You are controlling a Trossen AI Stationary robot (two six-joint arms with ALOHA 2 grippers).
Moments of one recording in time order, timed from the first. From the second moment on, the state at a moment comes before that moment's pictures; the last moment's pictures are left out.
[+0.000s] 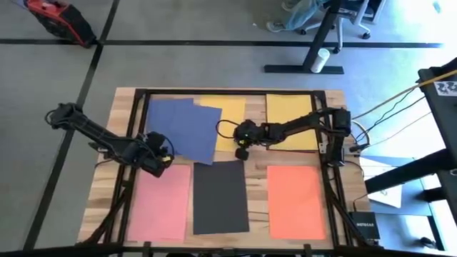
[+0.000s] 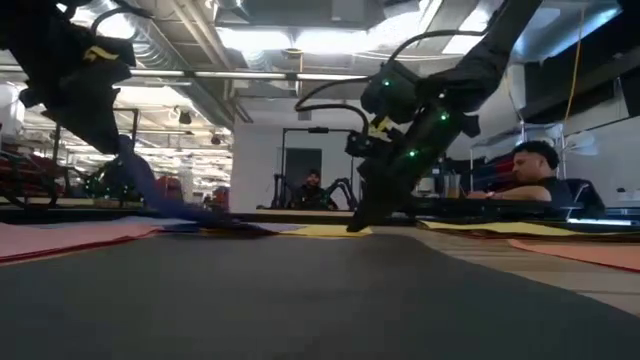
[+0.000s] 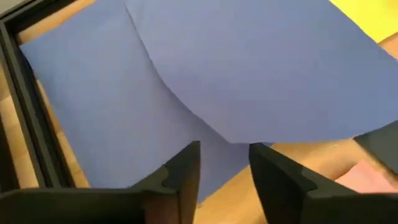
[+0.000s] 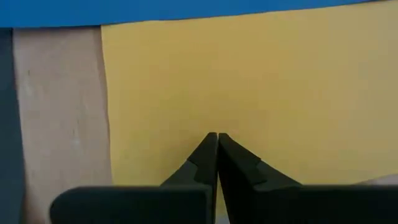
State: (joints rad) left arm -0.45 1.04 0.65 -1.08 -0.72 -1.36; right arm -0.17 1.90 0.89 0.11 0.05 0.06
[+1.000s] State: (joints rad) left arm 0.05 1.27 0.71 -0.56 -0.74 -0.53; right arm -0.17 1.79 0.88 -0.15 0.03 0.10
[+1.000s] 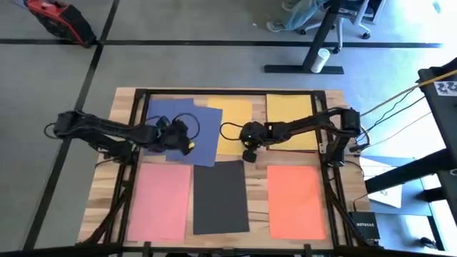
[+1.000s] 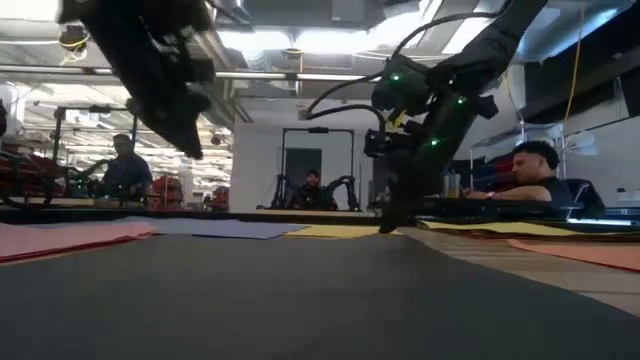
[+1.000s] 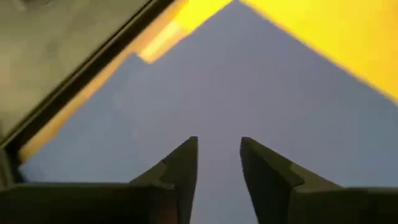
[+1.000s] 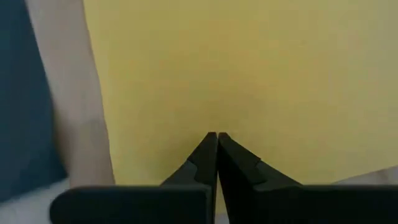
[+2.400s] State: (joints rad) left arm 0.34 1.61 0.71 0.03 -0.44 -0.15; right arm -0.17 1.78 0.88 -0.16 0.04 0.10
